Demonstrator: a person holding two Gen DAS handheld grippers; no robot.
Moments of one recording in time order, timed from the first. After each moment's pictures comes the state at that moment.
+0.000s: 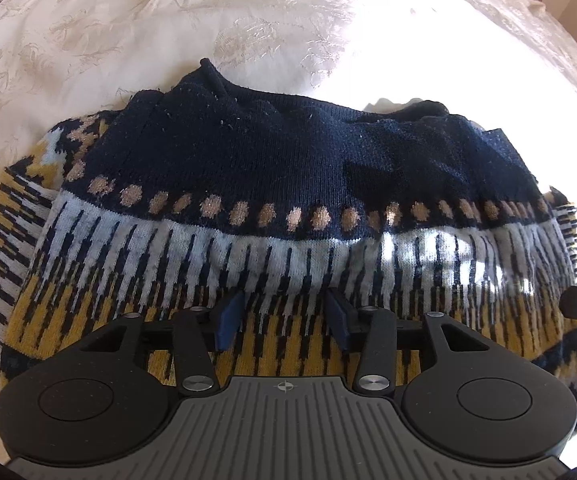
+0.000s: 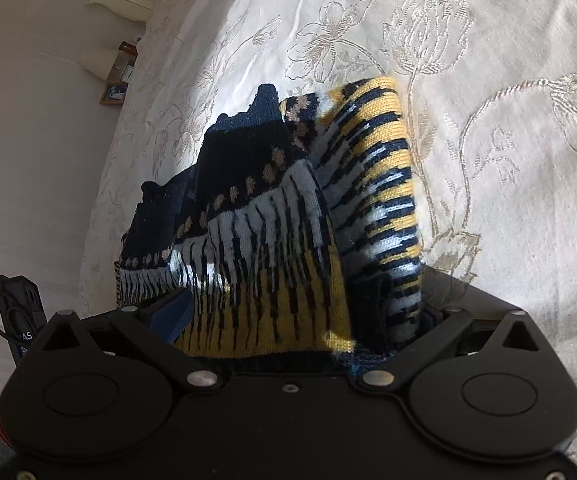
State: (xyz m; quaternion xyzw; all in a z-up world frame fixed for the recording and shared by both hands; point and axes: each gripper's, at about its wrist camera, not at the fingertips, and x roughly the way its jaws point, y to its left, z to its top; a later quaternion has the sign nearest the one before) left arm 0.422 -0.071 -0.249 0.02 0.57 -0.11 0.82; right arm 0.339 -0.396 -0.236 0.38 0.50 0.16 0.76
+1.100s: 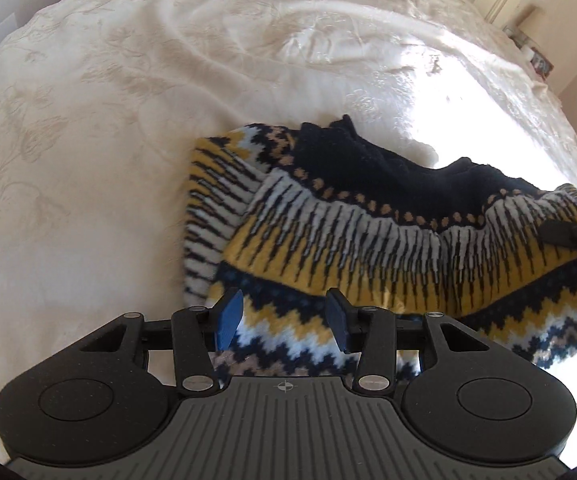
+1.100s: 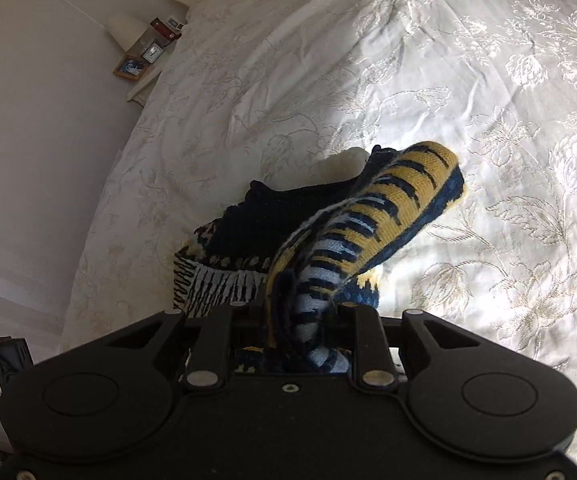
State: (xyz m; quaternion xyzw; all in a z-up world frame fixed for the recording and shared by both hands) left arm 0.349 0.079 -0.170 -0.08 0.53 -0.09 0.84; right arm 0.345 -0.274 -0.098 0.26 0.48 0.13 0.83
